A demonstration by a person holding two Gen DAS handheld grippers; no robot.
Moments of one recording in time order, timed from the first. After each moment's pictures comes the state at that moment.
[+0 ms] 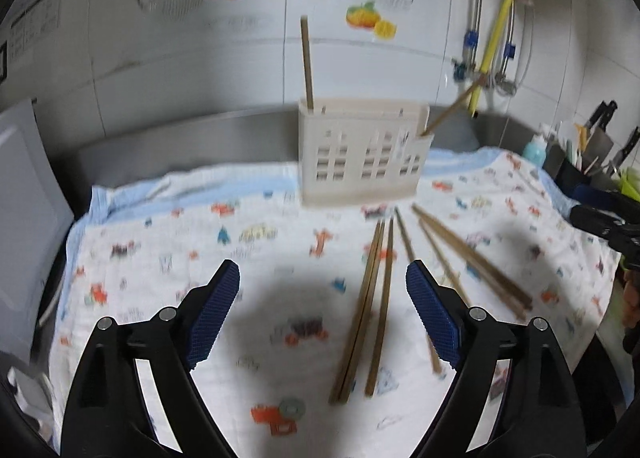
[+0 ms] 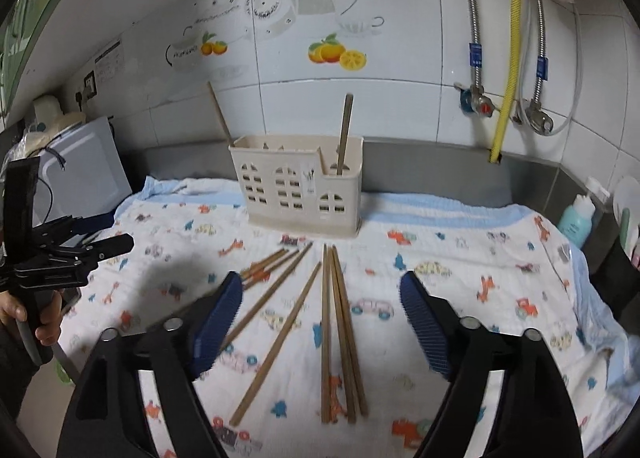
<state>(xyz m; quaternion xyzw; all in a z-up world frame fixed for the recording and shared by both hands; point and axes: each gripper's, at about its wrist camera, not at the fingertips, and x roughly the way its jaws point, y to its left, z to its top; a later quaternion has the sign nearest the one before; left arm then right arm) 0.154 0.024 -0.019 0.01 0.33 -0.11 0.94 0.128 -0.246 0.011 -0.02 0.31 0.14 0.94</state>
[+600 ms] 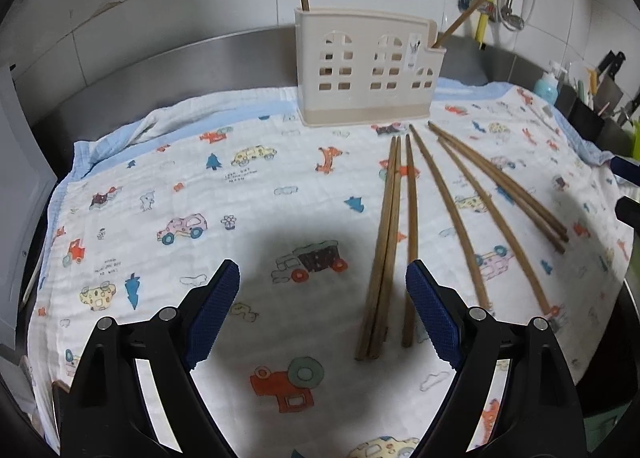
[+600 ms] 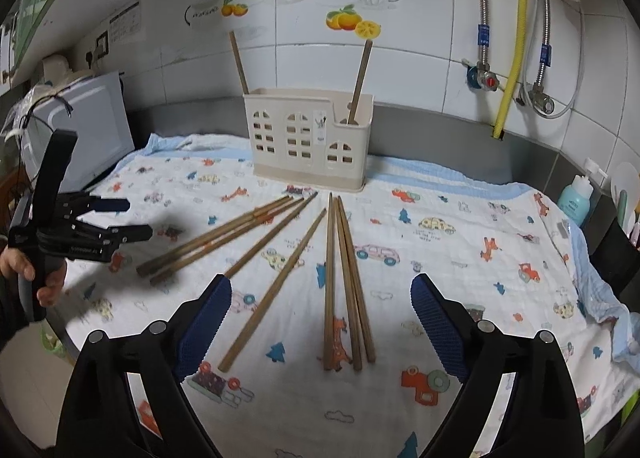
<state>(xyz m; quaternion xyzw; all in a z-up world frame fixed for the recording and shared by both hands) 0.162 0.025 -0.083 0.05 0.40 -0.12 0.91 0.098 -0.241 -0.034 -0.06 0.33 0.14 0.93</state>
